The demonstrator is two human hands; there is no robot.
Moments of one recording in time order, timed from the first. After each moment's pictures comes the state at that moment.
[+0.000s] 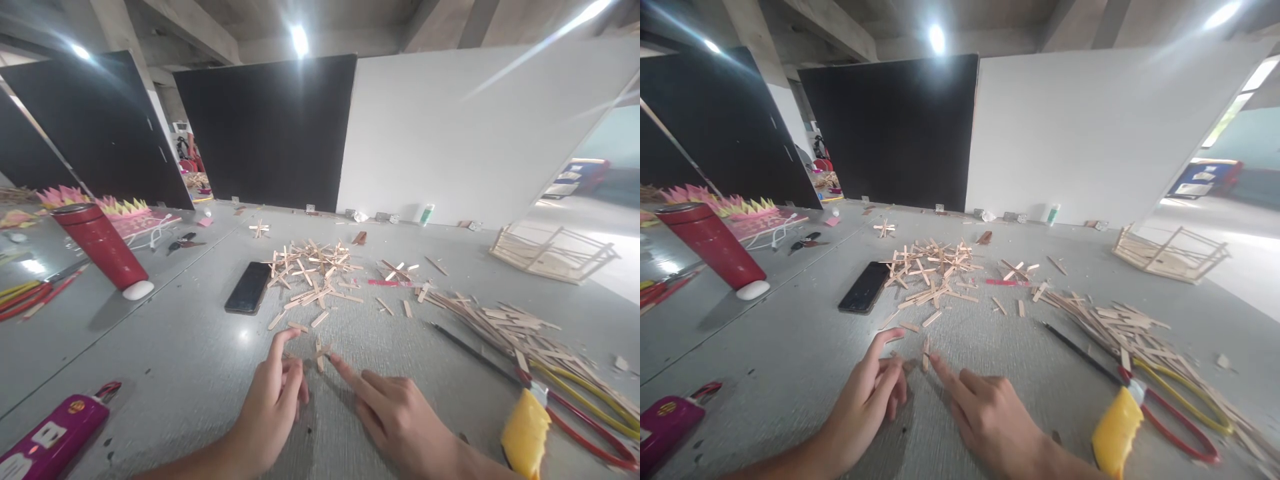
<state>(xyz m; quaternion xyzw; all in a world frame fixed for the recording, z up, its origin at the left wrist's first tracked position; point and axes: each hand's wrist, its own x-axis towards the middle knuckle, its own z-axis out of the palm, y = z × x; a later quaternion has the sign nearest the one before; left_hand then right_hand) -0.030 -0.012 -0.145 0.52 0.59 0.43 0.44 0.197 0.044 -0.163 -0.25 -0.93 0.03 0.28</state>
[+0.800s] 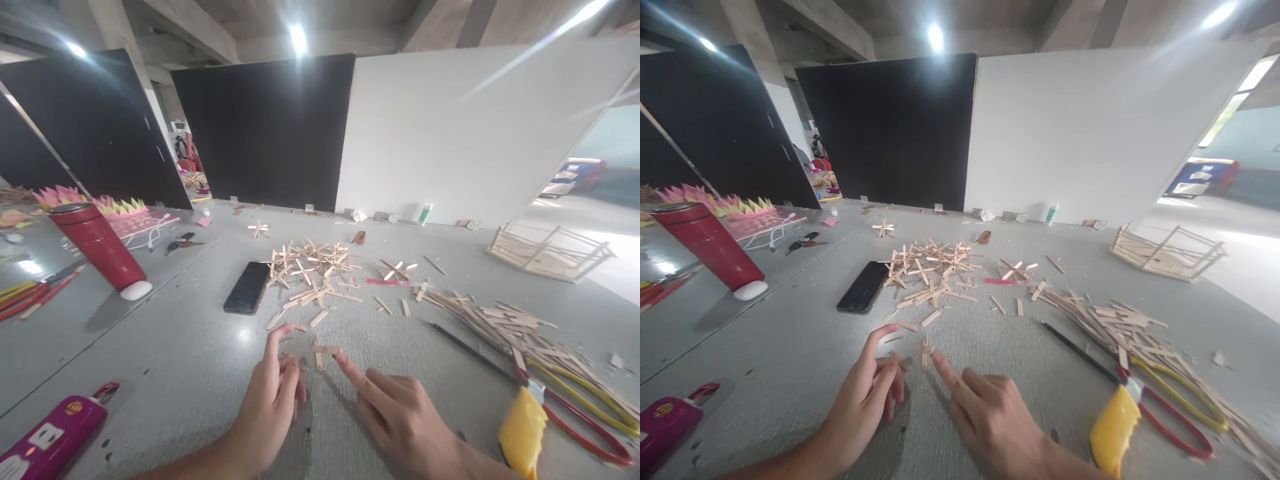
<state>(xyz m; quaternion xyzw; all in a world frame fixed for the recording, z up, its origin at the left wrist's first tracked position) -0.029 -0.014 -0.145 0.50 0.60 0.46 0.43 0.197 0.043 -0.161 -0.24 -0.93 0.00 0.28</state>
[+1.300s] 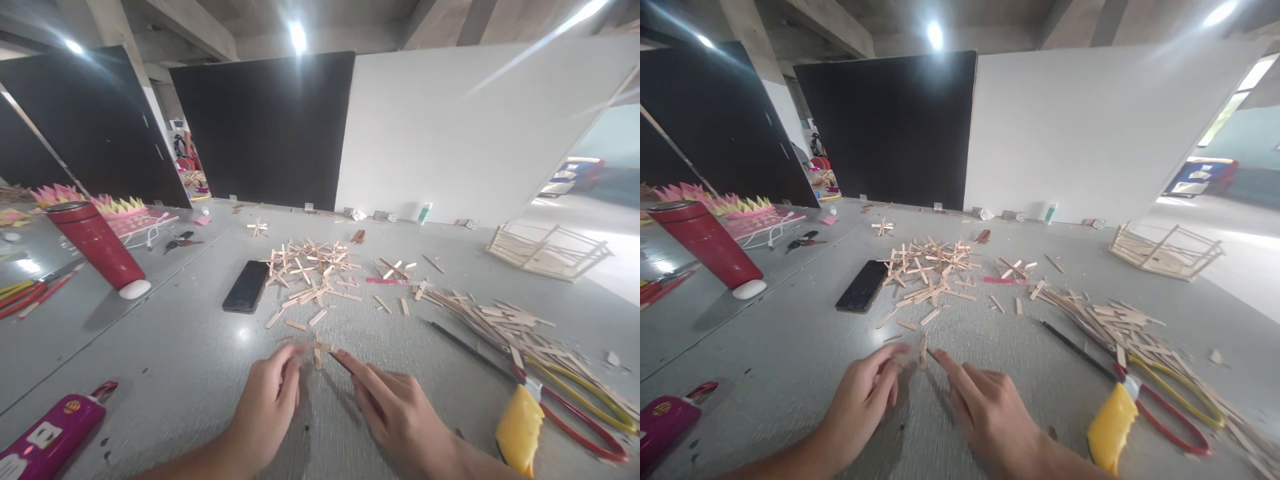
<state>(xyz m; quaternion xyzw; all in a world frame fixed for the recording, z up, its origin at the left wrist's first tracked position) -0.031 -0.012 -0.147 0.56 0.63 0.39 0.38 0.196 0.042 -0.161 -0.25 -0.91 0.06 0.33</state>
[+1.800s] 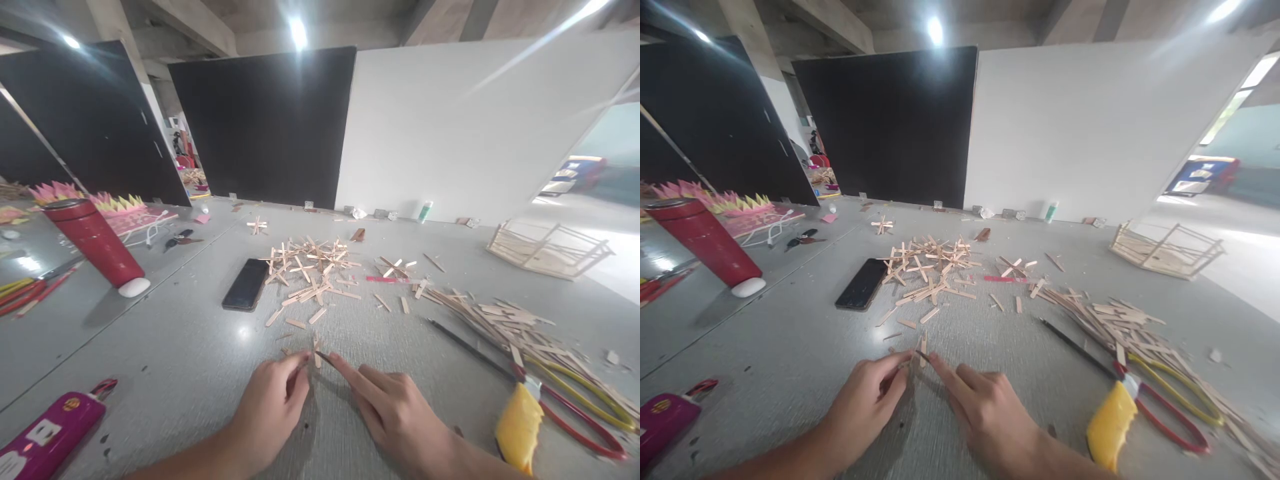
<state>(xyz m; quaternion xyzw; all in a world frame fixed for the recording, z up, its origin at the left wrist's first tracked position) -0.033 -0.007 -0.149 0.65 0.62 0.31 0.32 0.197 0.042 -0.159 -0.24 -0.93 0.02 0.27</state>
